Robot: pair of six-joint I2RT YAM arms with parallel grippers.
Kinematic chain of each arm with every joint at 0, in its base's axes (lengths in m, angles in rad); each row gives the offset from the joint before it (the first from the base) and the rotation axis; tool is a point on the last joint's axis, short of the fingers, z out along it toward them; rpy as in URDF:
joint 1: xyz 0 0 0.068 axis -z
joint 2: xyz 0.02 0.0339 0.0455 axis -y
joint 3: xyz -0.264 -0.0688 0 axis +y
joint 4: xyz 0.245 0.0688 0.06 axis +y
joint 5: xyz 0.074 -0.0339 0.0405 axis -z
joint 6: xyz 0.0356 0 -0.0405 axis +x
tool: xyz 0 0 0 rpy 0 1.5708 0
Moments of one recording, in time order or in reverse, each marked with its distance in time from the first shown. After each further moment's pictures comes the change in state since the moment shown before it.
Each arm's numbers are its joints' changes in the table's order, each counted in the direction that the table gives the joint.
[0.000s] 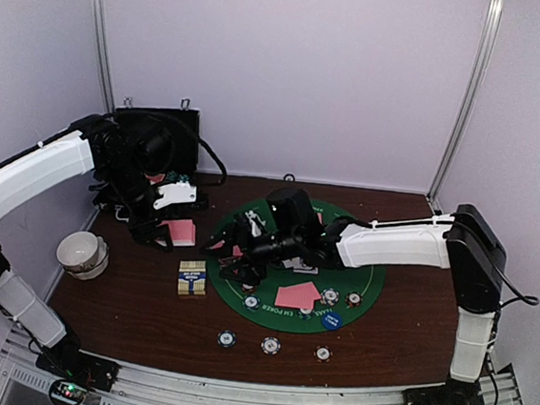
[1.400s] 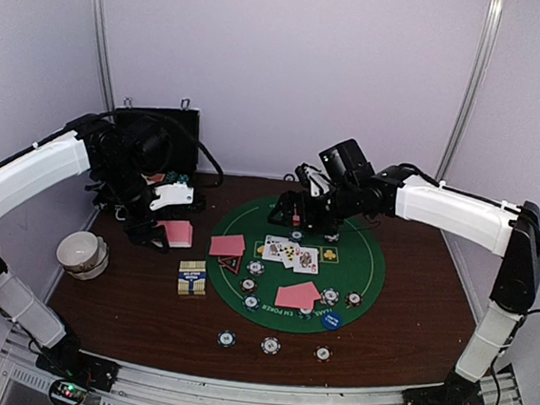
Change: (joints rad) left arm 0.003 0.021 0.003 0.023 -0.013 0.020; right arm 0.211 0.218 -0.134 0.689 0.387 -0.695
